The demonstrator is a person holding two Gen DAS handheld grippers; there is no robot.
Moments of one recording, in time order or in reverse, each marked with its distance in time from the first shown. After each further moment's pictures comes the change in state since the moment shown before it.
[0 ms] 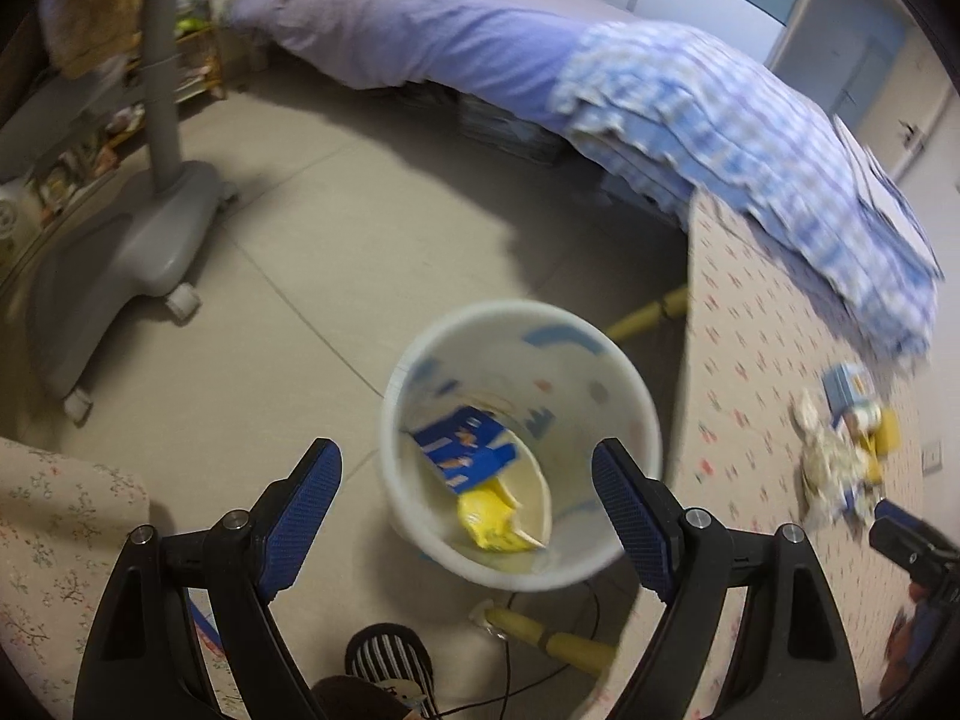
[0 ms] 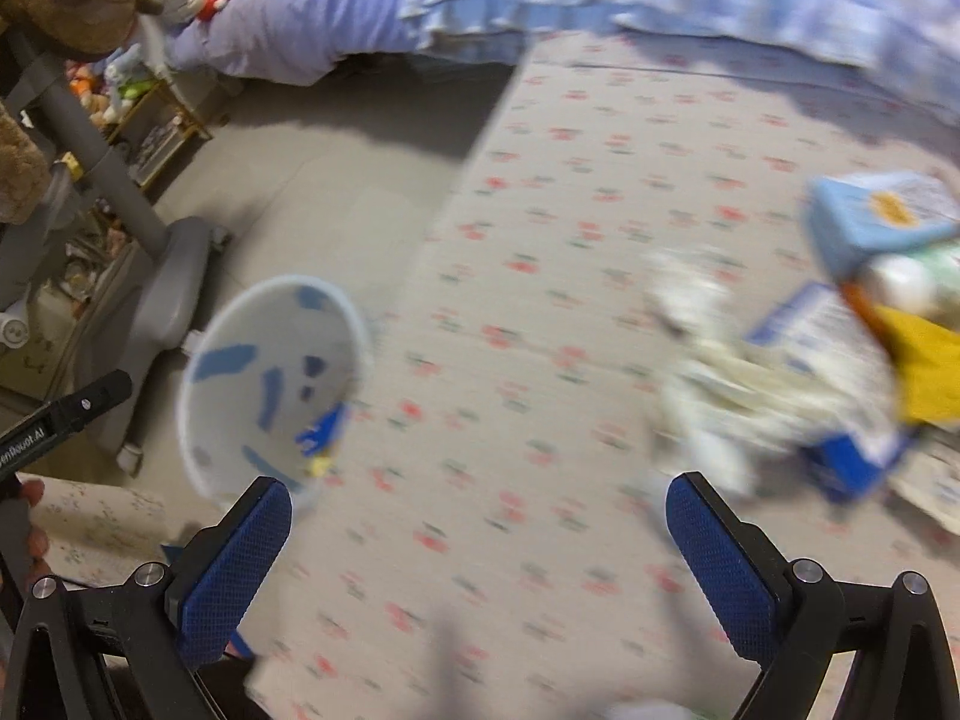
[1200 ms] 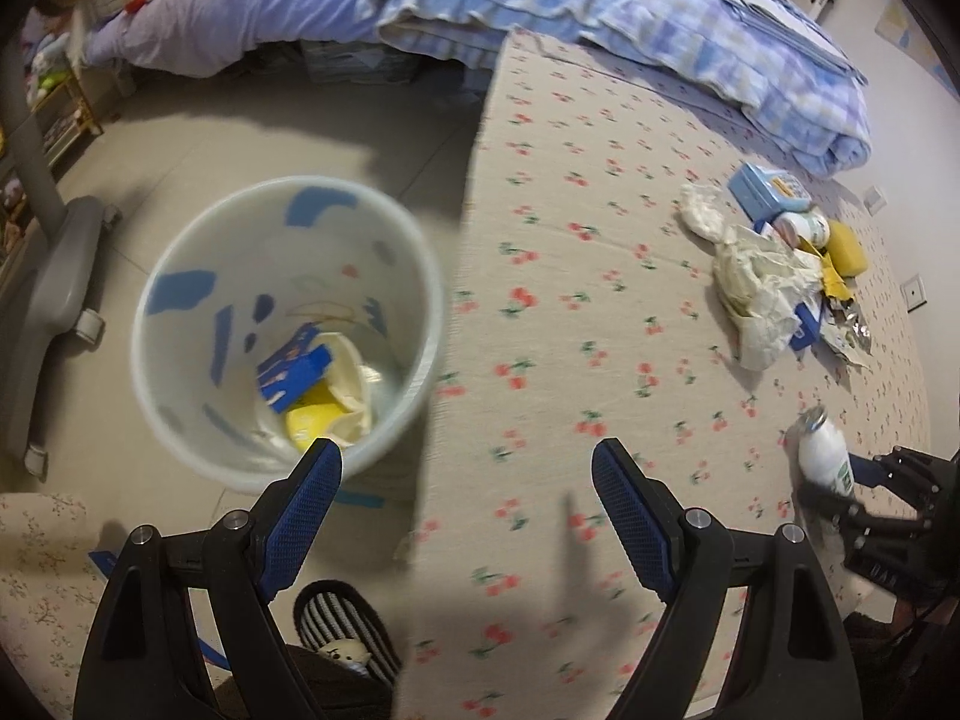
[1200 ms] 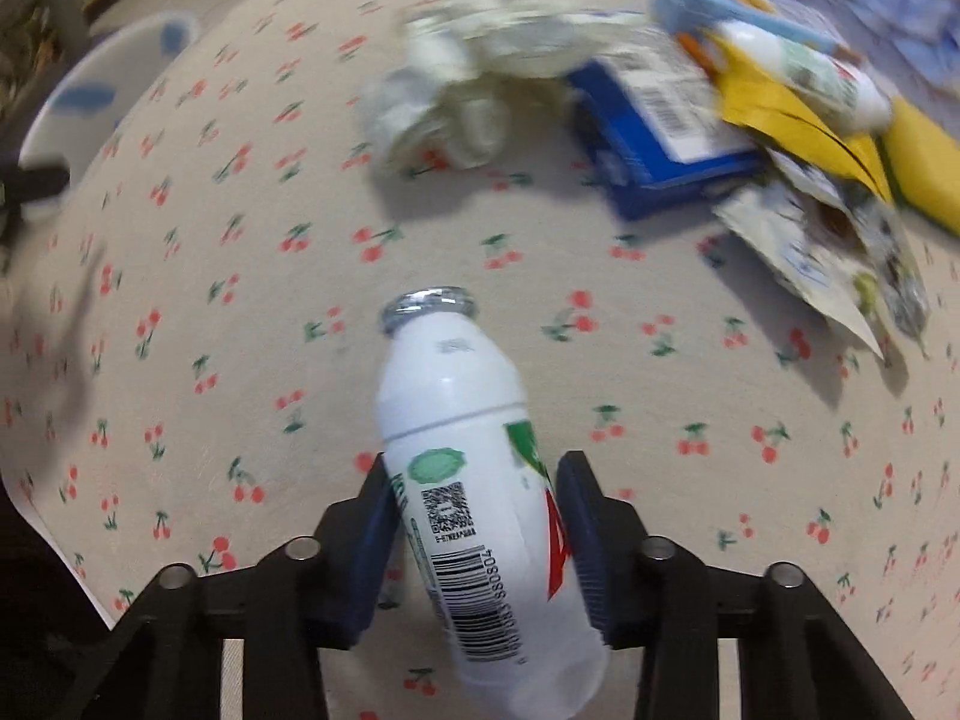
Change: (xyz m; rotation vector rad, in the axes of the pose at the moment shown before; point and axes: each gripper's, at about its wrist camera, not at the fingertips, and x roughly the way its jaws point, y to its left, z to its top) left arm 0.036 -0.127 -0.069 0.265 0.148 -0.080; right arm 0.016 -0.084 -0.090 -0.172 0.186 -0.214
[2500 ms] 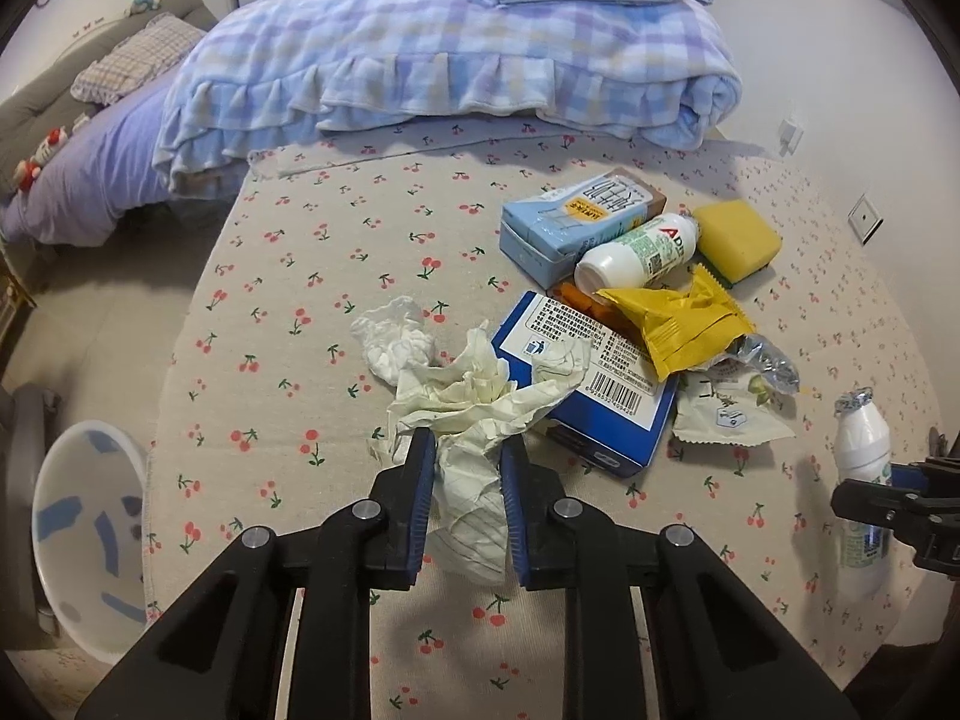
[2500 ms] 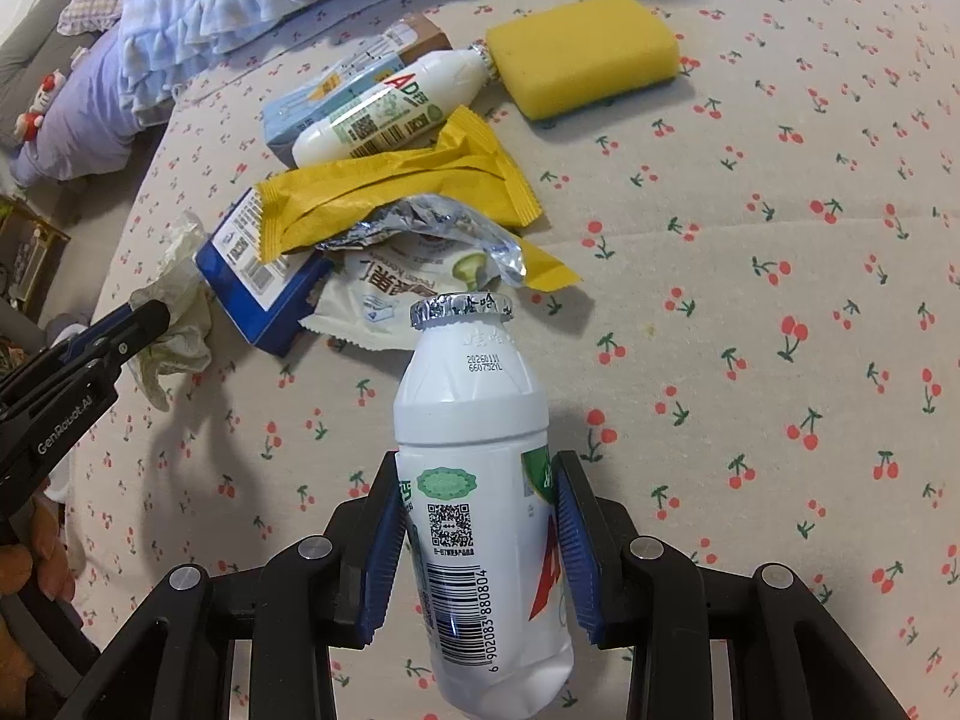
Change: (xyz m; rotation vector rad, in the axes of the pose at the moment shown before) left arm 0.027 -0.177 0.051 0.272 -0.171 -0.041; right arm -0.058 -0.146 -0.037 0.492 -0.129 0.102
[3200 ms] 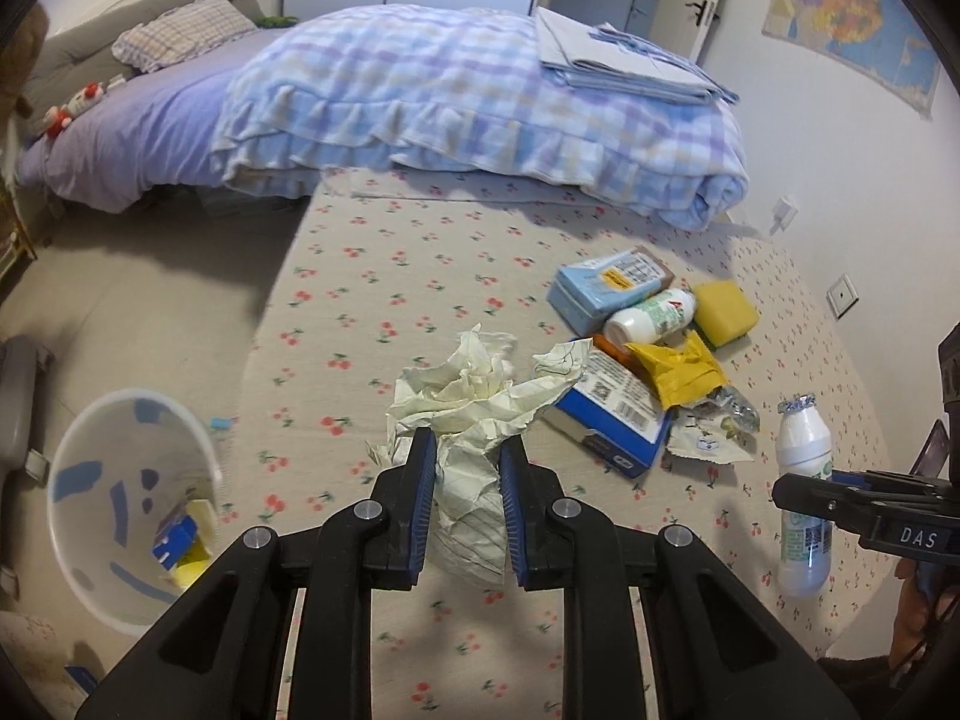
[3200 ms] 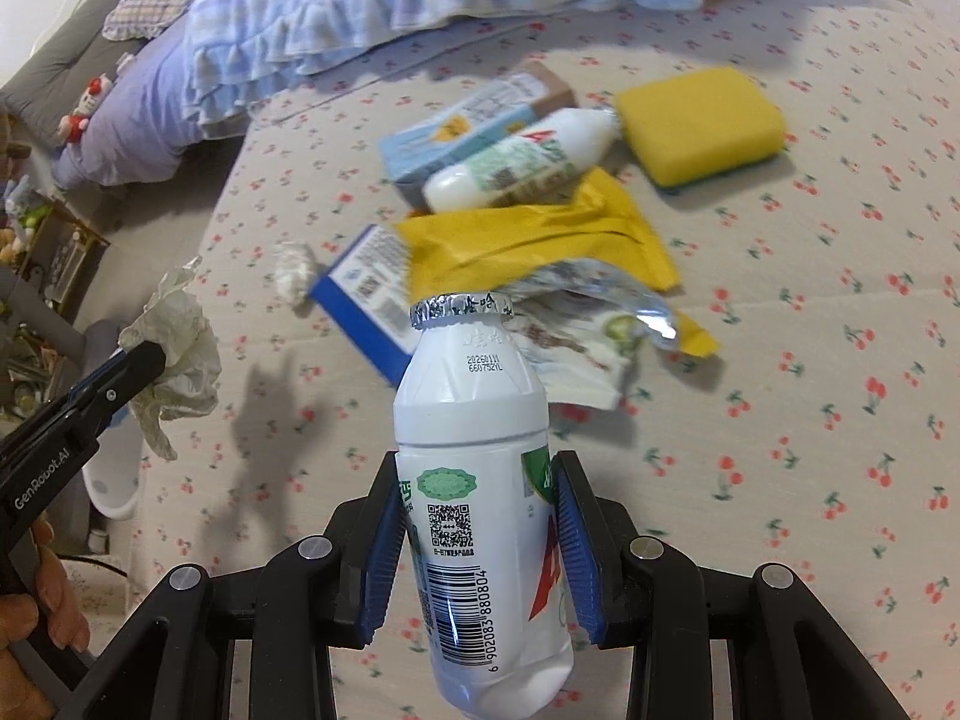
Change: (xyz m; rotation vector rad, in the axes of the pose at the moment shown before) left arm -0.057 0.063 -0.010 -0.136 -0.086 -0.062; right arm -0.012 0.059 0.013 -0.048 -0.050 0.065
